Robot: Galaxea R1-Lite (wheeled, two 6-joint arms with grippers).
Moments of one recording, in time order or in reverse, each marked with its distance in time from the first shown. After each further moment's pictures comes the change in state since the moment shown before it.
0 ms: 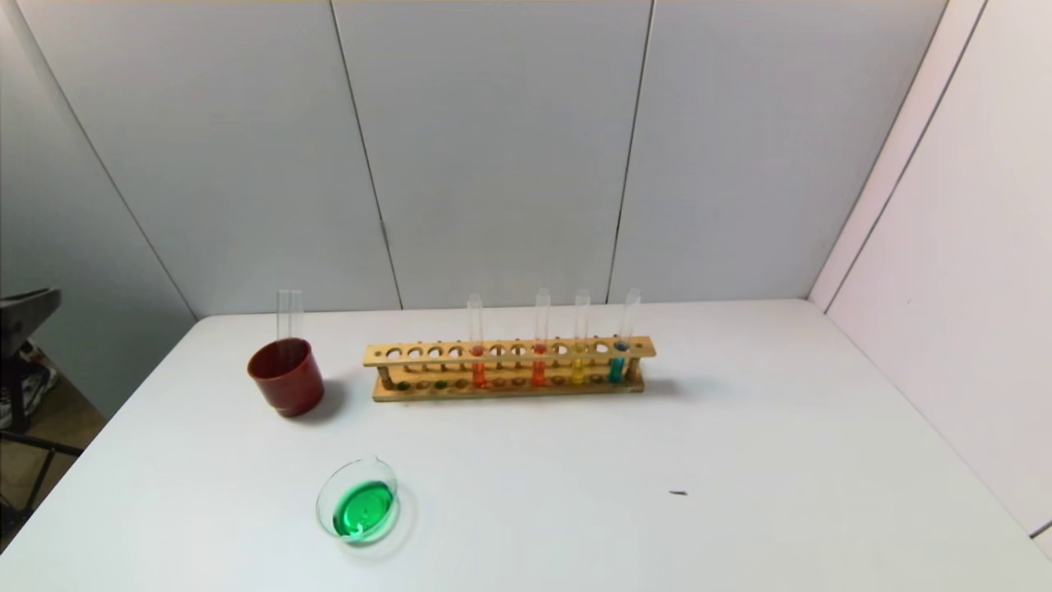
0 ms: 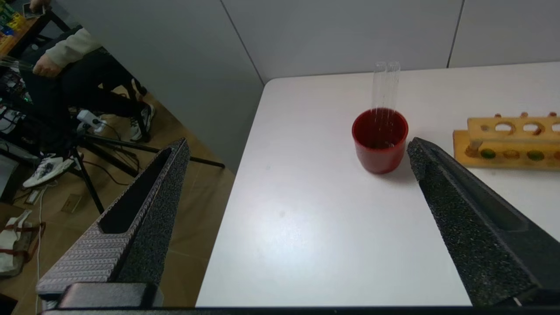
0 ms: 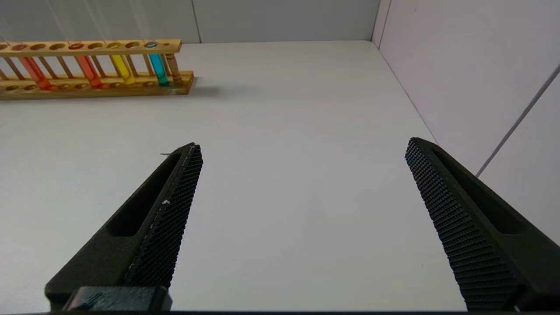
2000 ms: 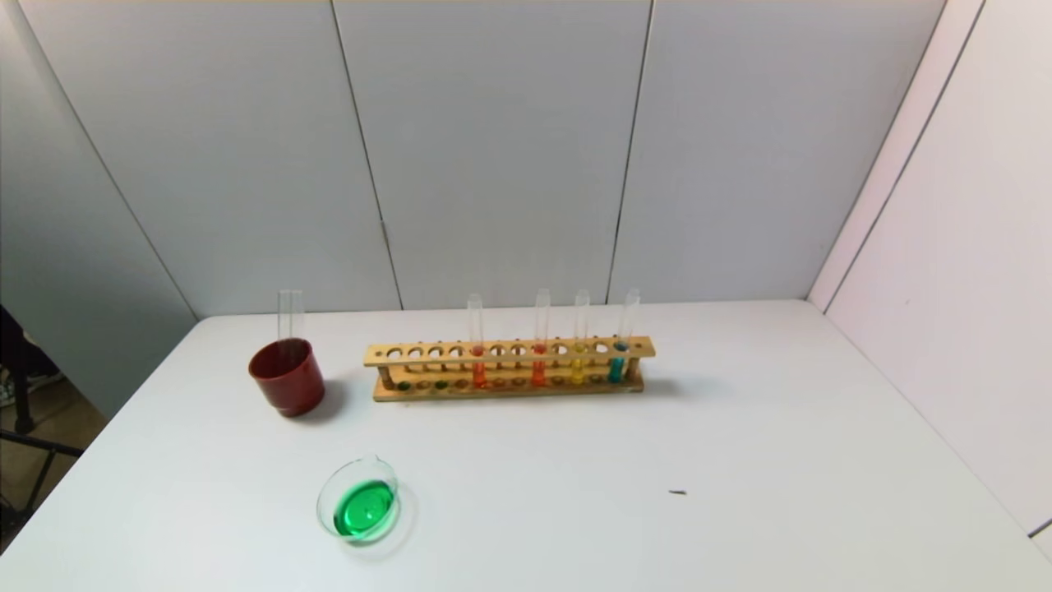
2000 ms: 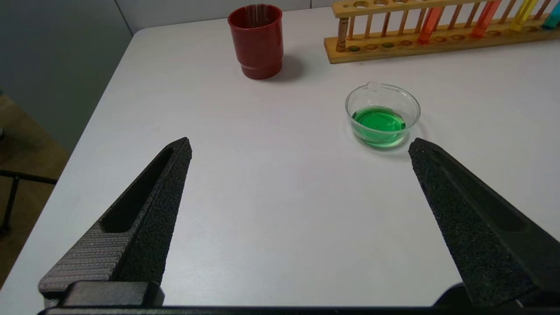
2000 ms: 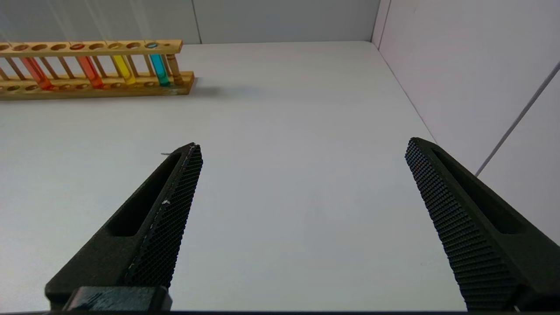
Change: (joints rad) left arm 0.141 -0.940 0.847 -0.032 -0.504 -0.110; right arm 0.000 0.000 0.000 0.000 0.000 0.000
